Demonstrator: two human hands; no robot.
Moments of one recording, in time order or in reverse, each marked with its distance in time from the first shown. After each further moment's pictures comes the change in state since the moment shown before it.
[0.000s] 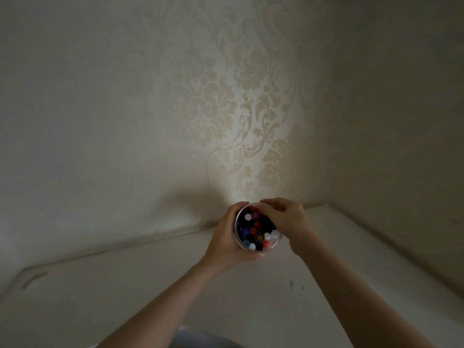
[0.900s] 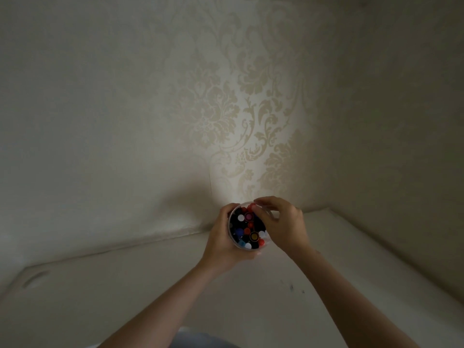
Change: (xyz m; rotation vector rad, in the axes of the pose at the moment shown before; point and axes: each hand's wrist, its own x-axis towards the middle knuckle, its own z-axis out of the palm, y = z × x) left_hand -0.001 -0.008 -0.004 -0.007 0.111 -0.007; right_hand -0.006 0.003 0.009 -0.334 0.113 -0.435
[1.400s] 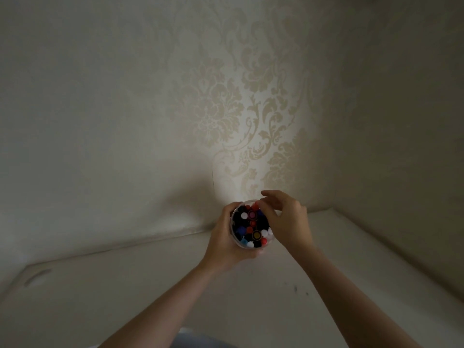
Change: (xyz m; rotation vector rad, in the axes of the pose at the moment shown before) left_hand 0.003 -0.005 -0.001 -0.037 -0.003 -0.016; right_hand 0.006 -0.007 0.001 0.030 0.011 0.046
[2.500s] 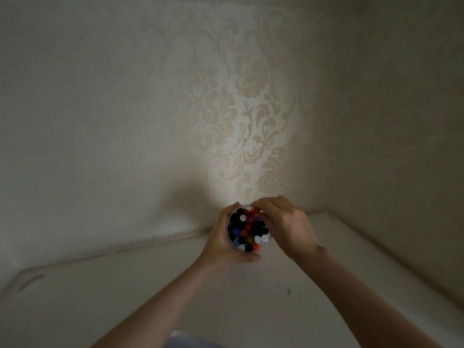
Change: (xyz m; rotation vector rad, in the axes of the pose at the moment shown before) left_hand 0.005 -0.001 0.002 0.044 -0.114 0.014; right_hand 0.000 0.014 -0.021 -0.444 -0.009 -0.645
